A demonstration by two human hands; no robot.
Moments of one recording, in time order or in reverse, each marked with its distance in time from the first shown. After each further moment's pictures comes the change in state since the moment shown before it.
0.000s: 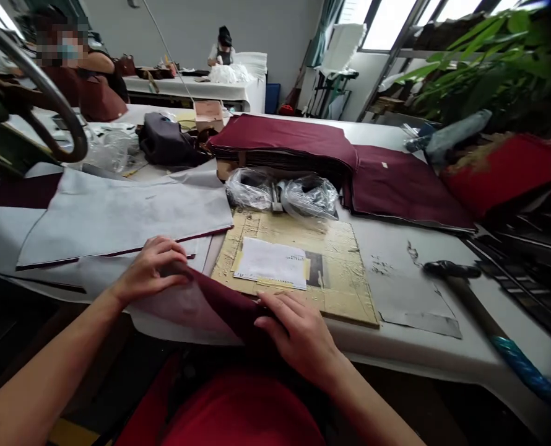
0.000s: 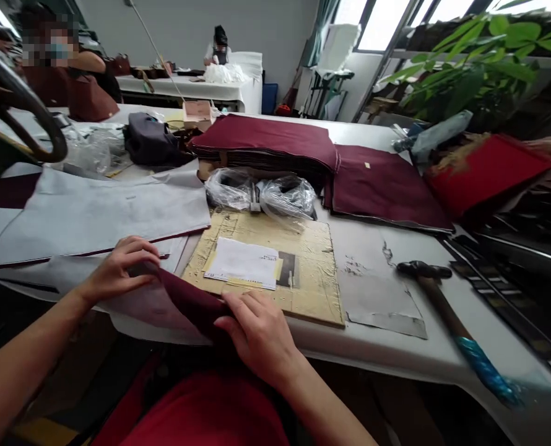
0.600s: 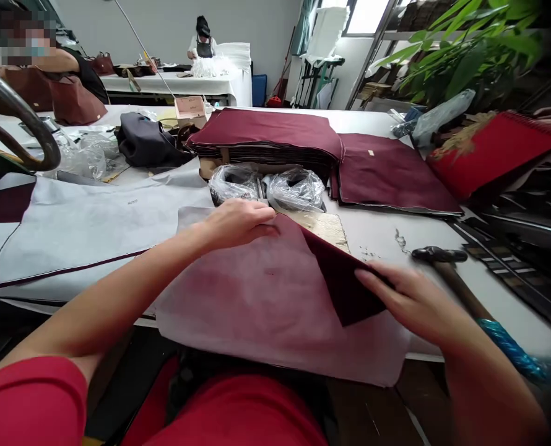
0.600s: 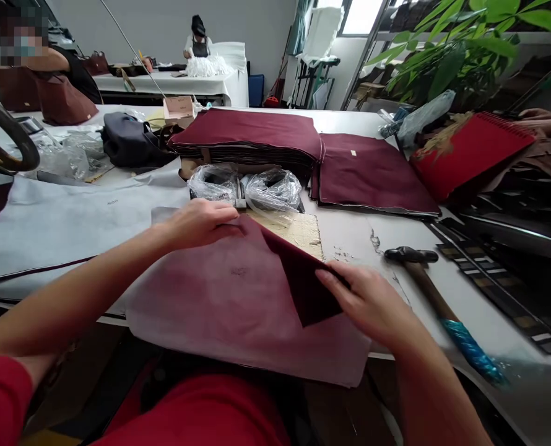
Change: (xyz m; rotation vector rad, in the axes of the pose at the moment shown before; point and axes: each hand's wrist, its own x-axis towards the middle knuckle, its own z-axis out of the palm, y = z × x) left_hand 0.198 0.115 0.030 0.157 -0.098 0.418; right_hand -0.029 0.076 -0.145 -0.213 -0.114 0.569
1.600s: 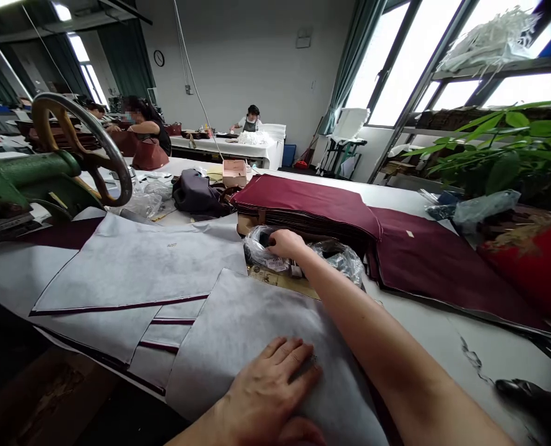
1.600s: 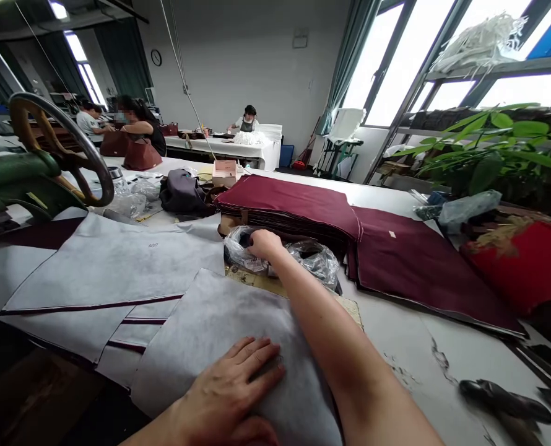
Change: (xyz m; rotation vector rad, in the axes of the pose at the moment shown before) left_hand -0.081 0.097 0.072 -0.184 0.015 -0.158; right_hand 0.336 -0.143 0.092 -0.253 -0.193 -0.195
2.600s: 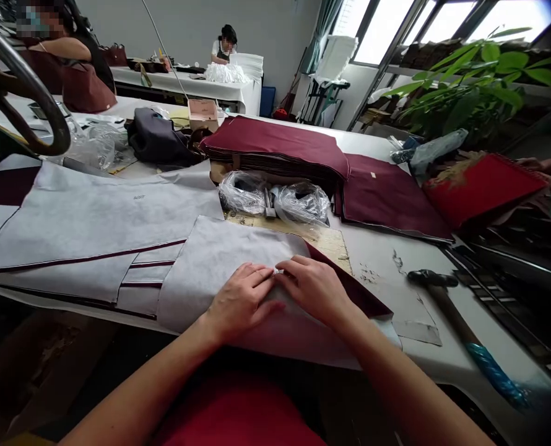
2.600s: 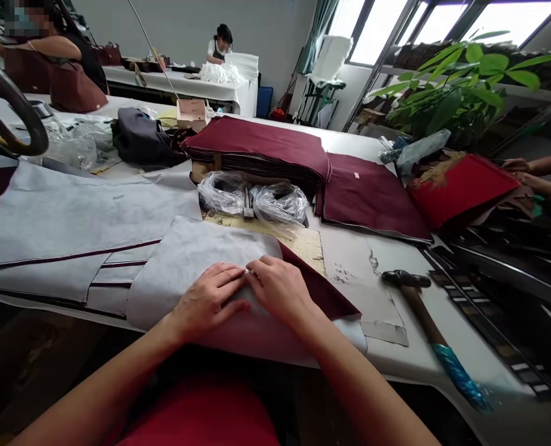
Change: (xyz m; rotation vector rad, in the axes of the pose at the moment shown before) left_hand -0.002 0.001 0.004 -0.035 0.213 -0.081; right_hand -0.275 0.002 0.040 -0.031 0.185 -0.128
